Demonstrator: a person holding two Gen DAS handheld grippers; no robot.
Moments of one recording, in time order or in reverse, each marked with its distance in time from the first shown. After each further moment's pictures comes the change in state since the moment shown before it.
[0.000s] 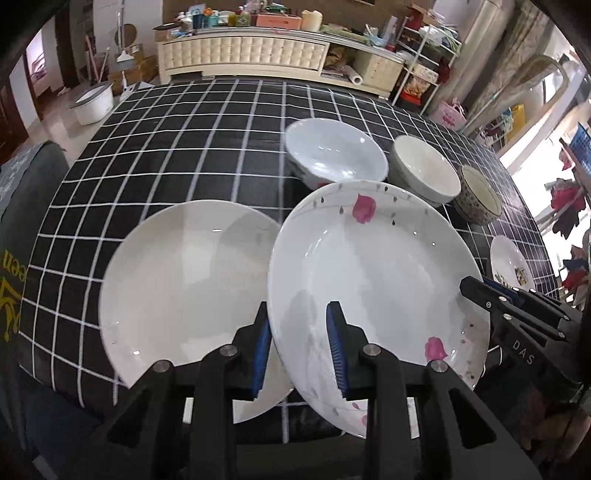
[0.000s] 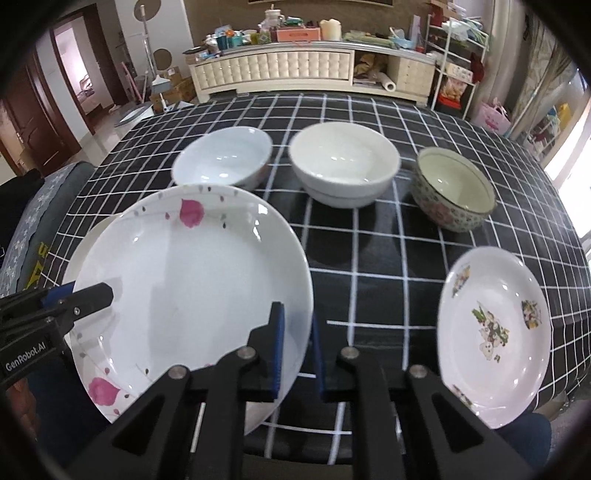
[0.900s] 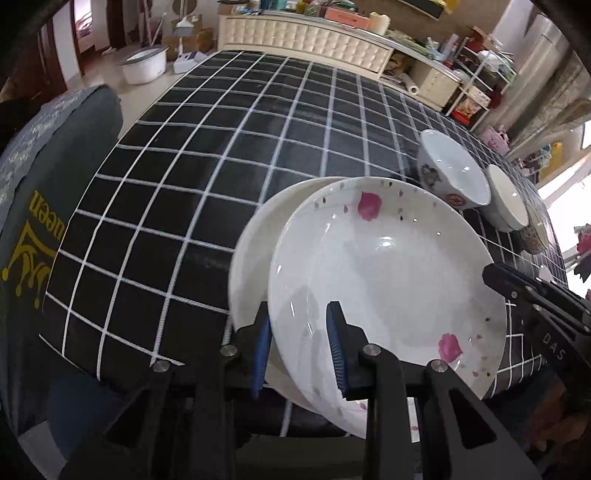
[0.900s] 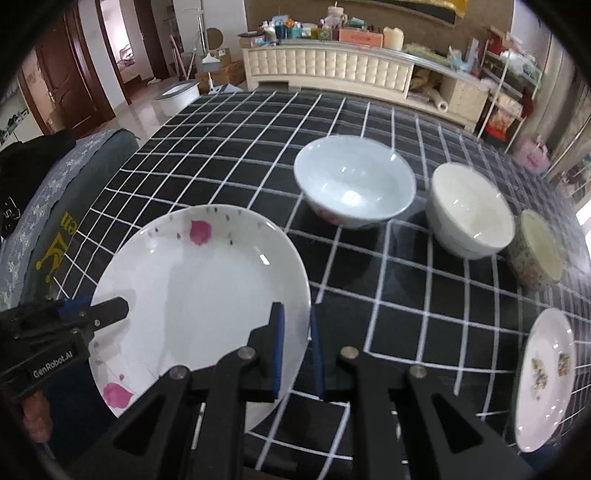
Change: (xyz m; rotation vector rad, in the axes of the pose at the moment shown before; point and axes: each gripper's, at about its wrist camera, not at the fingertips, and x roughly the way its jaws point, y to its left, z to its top) left arm -0.008 0.114 -0.024 -0.179 0.026 0.078; right arm 0.031 0.110 0.027 -0.150 0.016 0.069
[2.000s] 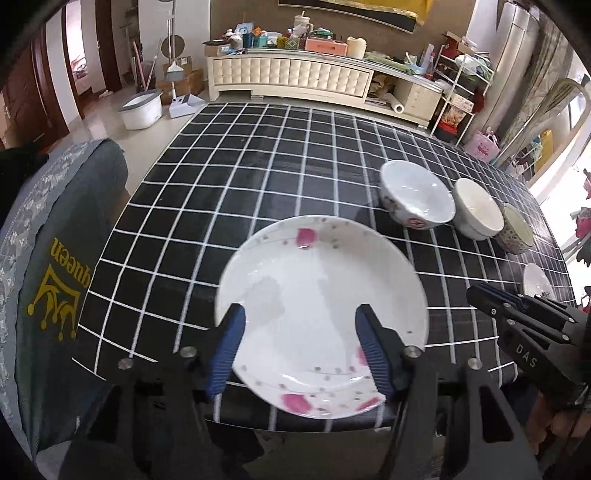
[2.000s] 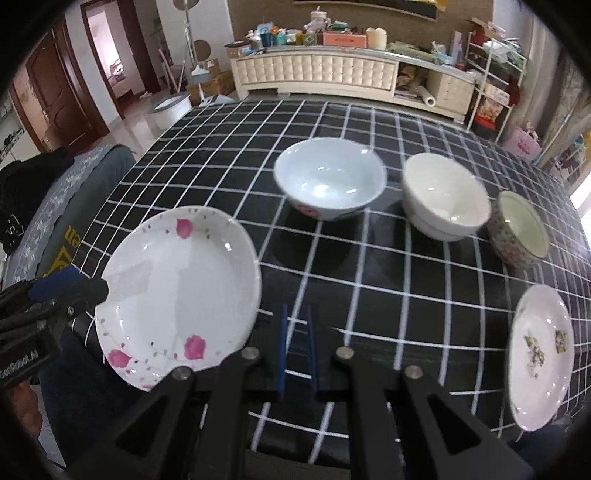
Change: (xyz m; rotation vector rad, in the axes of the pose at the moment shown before) left arm -0.050 -0.048 0.002 0.113 -0.133 0.036; right arm -0.031 -0.016 -0.013 0.067 -0.029 -0.012
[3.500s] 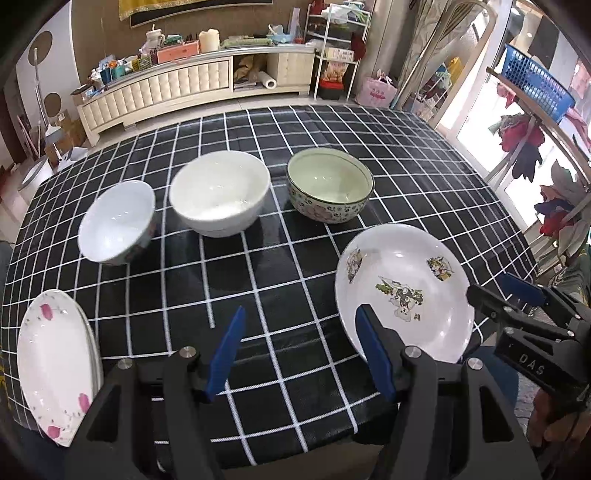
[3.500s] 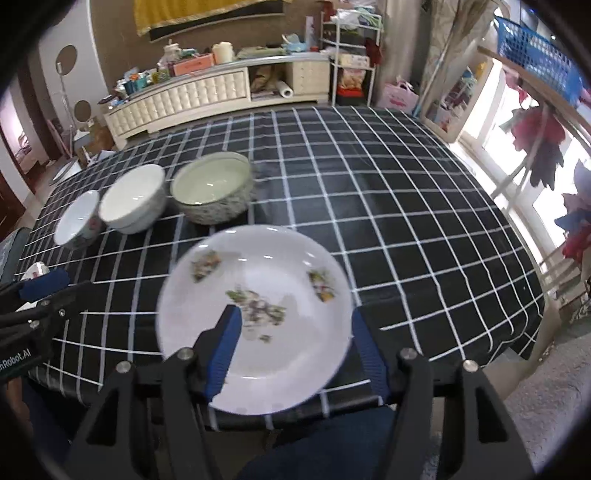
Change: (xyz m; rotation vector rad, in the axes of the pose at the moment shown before) left arm 0.053 -0.312 -0.004 0.330 0.052 -0.200; right arm -0.085 -0.272 -0.081 0.309 -0.044 -0.262
